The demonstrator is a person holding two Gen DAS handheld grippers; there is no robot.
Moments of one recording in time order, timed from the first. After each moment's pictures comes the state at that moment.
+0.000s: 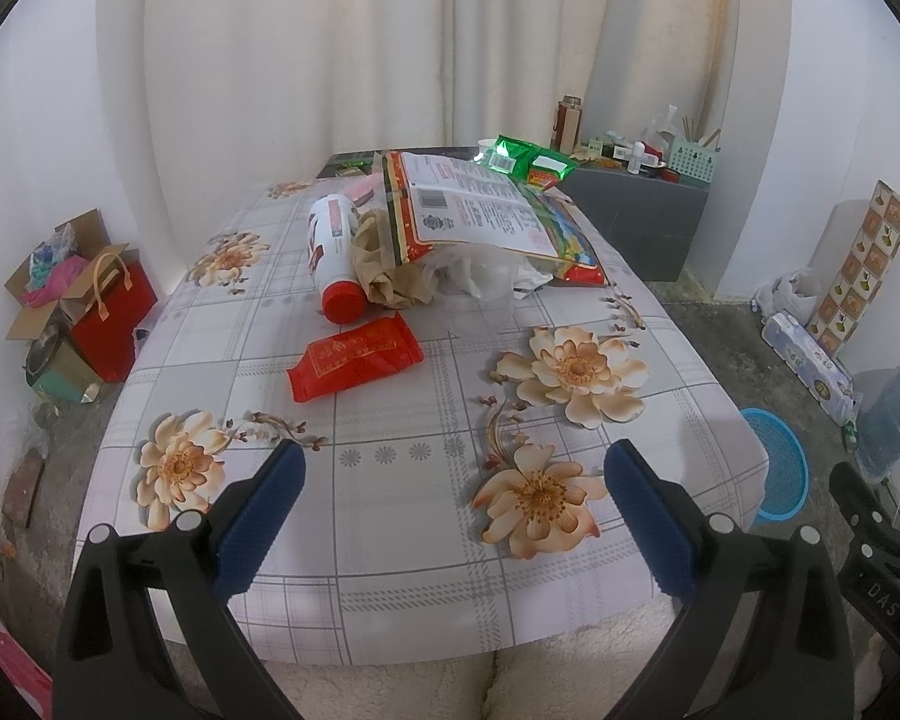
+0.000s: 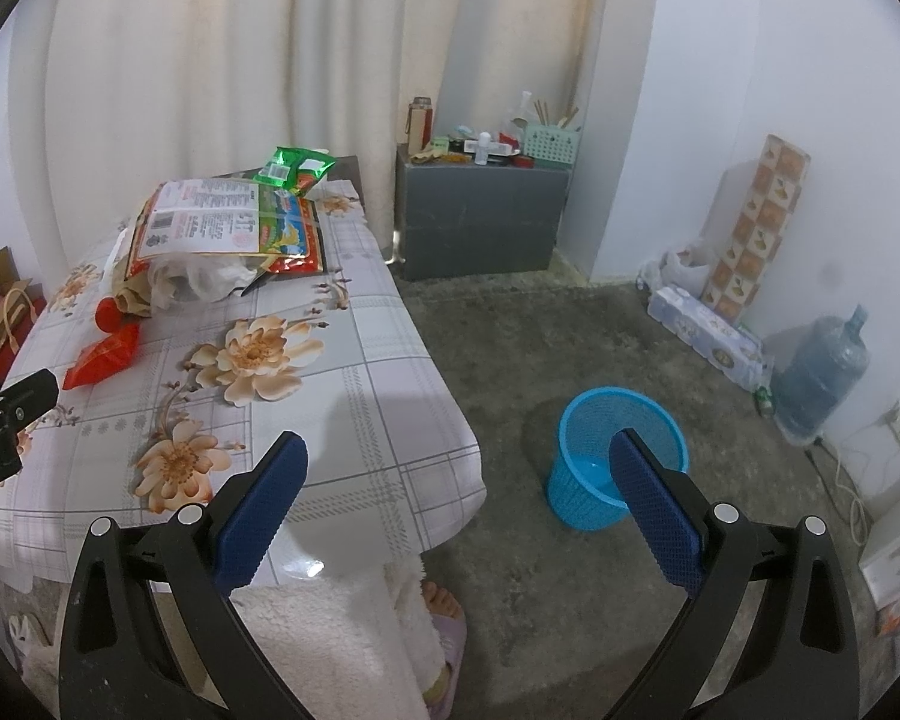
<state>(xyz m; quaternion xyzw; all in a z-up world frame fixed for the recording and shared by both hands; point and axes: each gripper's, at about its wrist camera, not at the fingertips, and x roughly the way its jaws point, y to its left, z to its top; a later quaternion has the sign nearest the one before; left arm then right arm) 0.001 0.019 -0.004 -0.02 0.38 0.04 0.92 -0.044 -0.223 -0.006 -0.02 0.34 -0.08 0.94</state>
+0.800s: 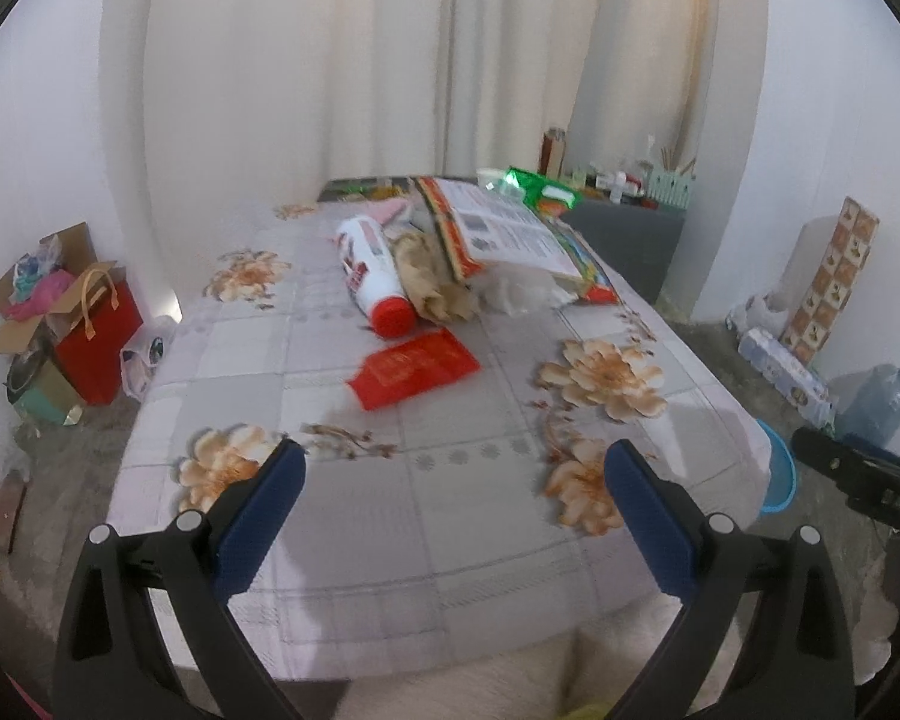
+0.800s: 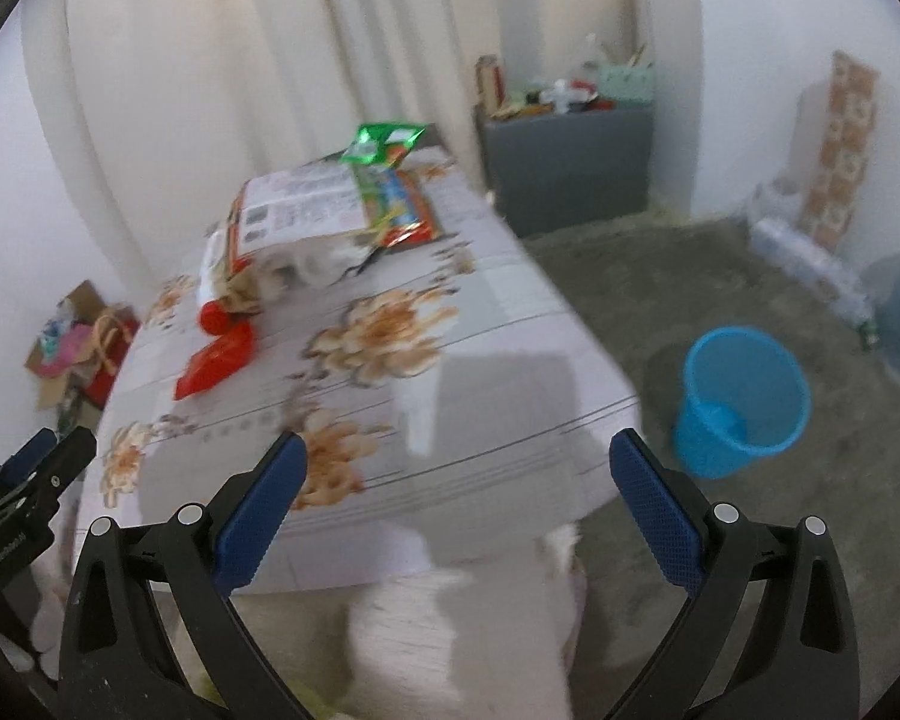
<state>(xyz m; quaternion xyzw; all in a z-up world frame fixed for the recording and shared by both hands) -0.032 0.095 -0.003 -0.03 0.33 0.00 0.94 -0.026 -0.181 -0.016 0.08 0.41 0.03 0.91</state>
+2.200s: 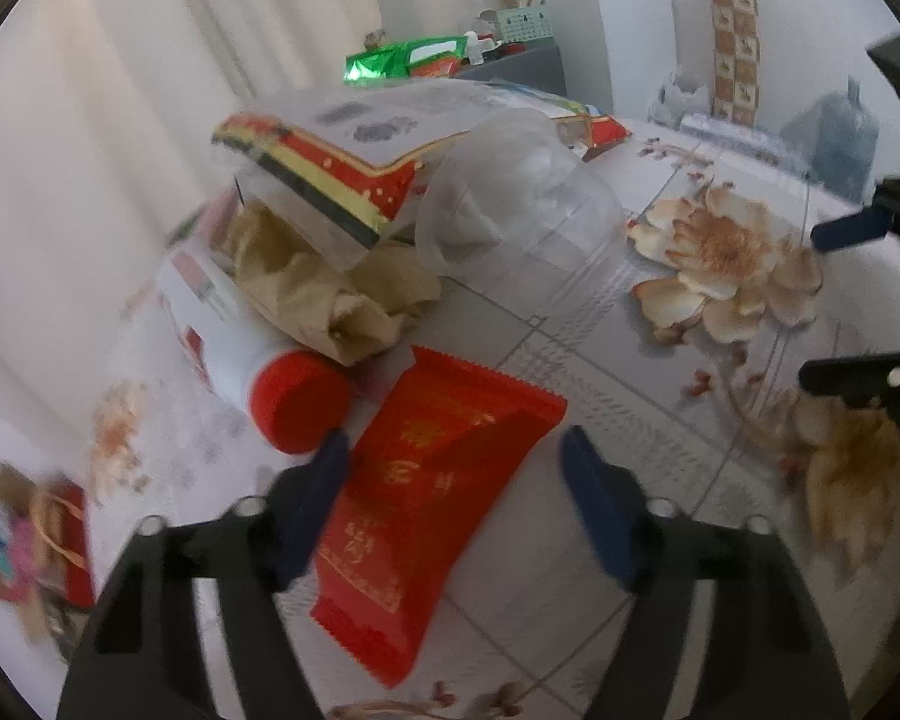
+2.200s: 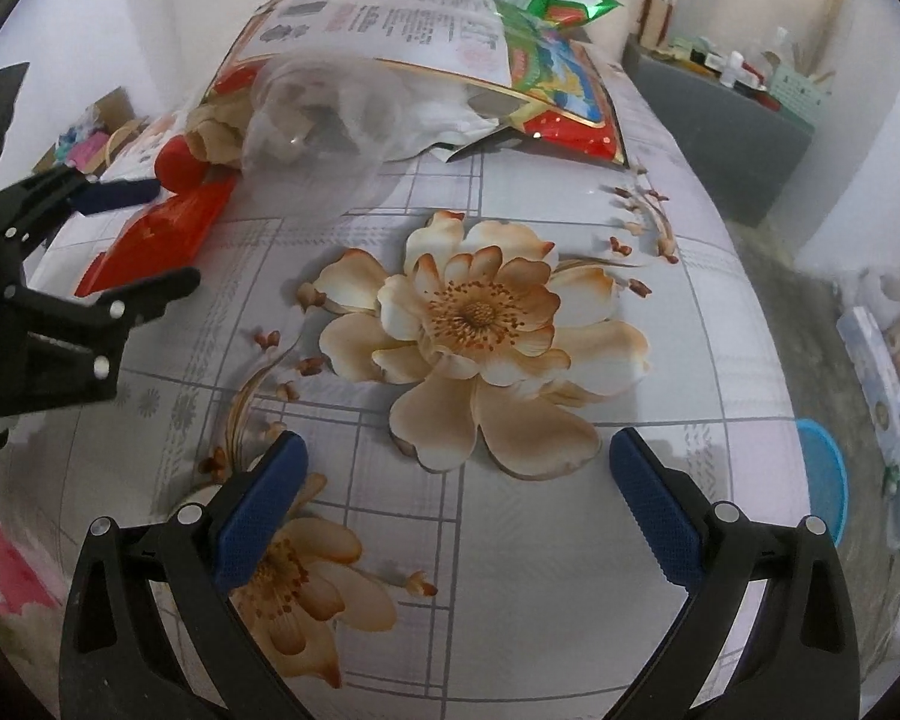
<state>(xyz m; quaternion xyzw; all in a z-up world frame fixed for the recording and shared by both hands) 0.152 0.091 -0.105 0.21 0.40 -0.16 0.88 0.107 -0.119 -0.101 -0.09 0.49 0.13 0.86</state>
